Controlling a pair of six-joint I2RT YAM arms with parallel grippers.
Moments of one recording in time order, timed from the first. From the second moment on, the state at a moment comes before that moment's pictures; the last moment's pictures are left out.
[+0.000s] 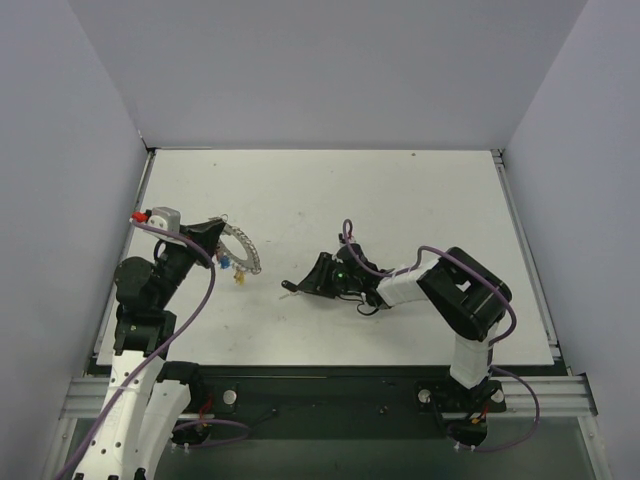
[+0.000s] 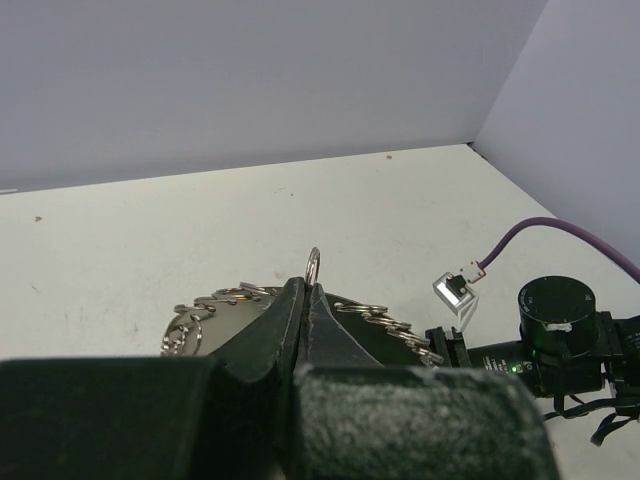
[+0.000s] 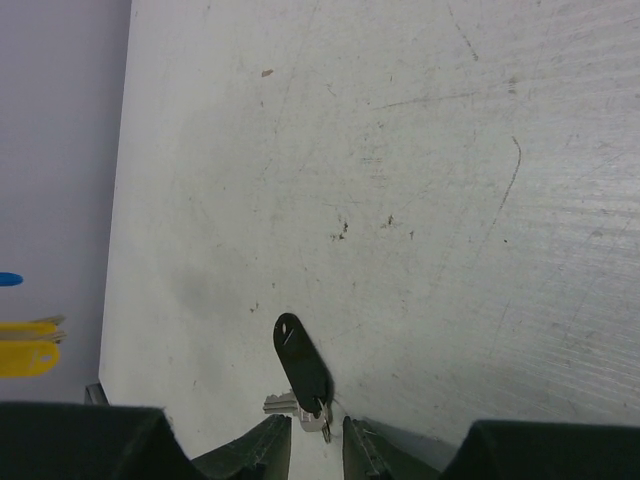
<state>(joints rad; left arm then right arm) -0.08 0.58 0.59 0.15 0.38 -0.28 0.77 1.85 0.72 0.55 -0.24 0.97</state>
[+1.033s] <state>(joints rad) -0.08 0.57 0.58 0.16 0.39 -0.29 0.80 1.88 0.78 0.48 -0.20 0.97</state>
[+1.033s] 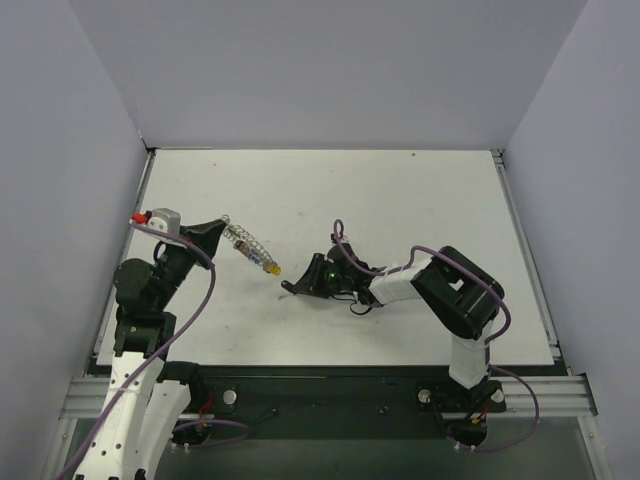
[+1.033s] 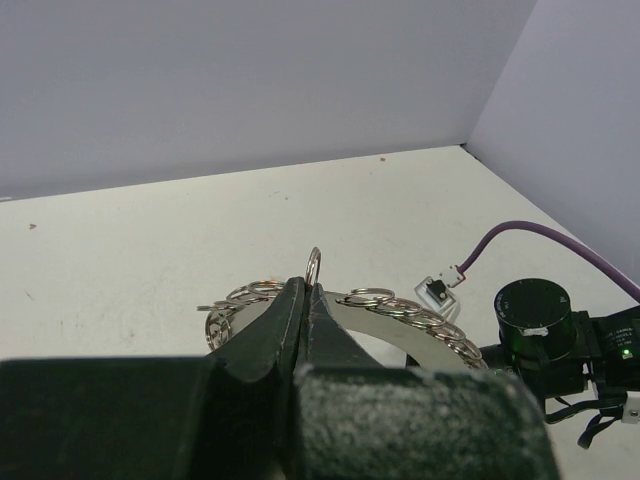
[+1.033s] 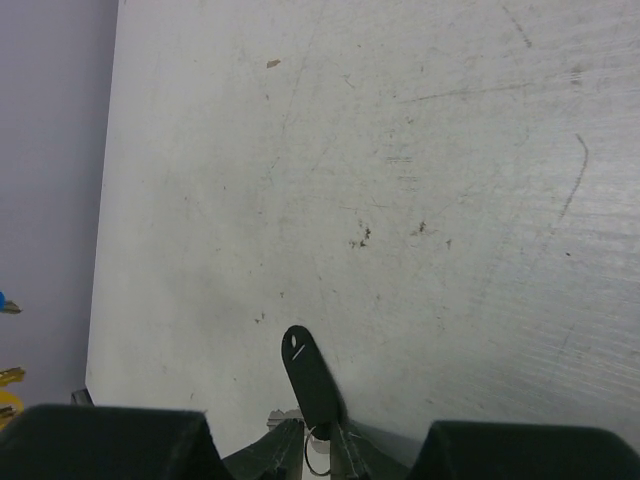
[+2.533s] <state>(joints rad) -0.23 0.68 0.59 0.24 0.74 -0.24 0.58 1.23 0.81 0.02 -0.65 0.38</state>
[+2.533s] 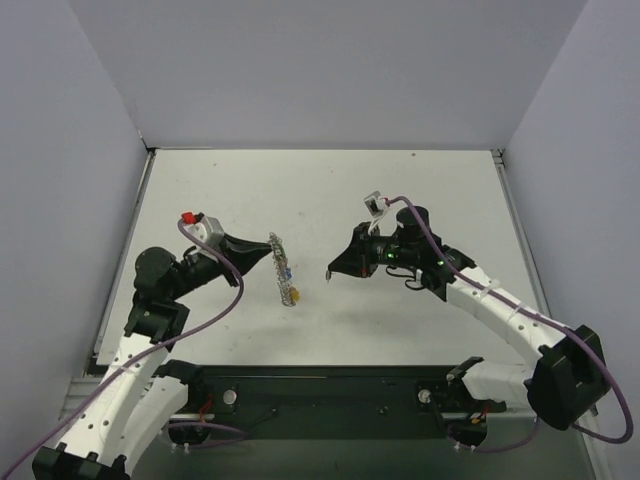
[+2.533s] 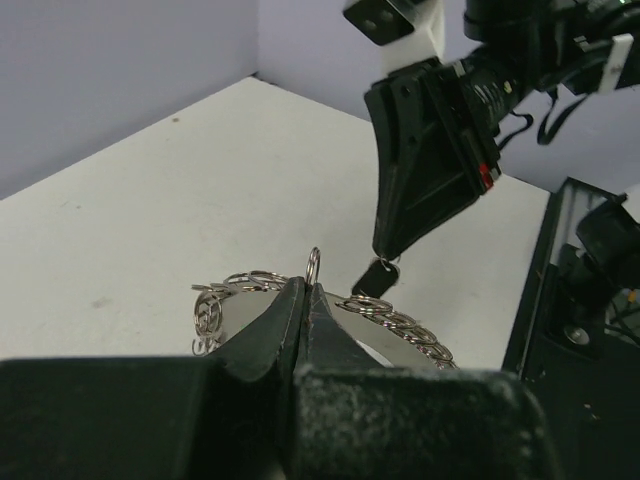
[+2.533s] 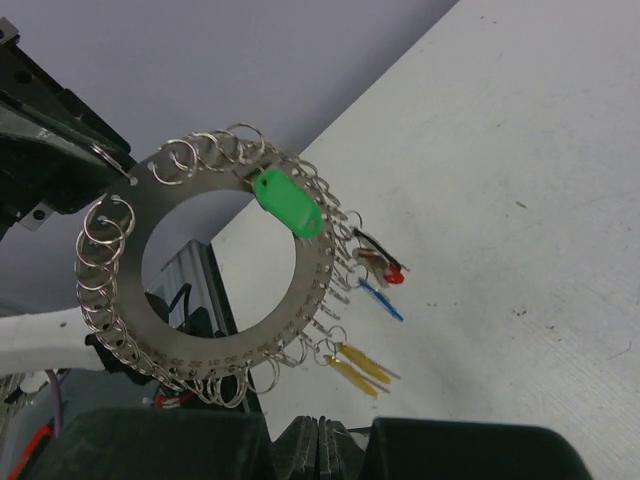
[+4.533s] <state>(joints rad) -0.72 0.79 0.50 0.50 0.72 0.09 0.54 1.11 0.88 -0.05 -0.88 0.63</state>
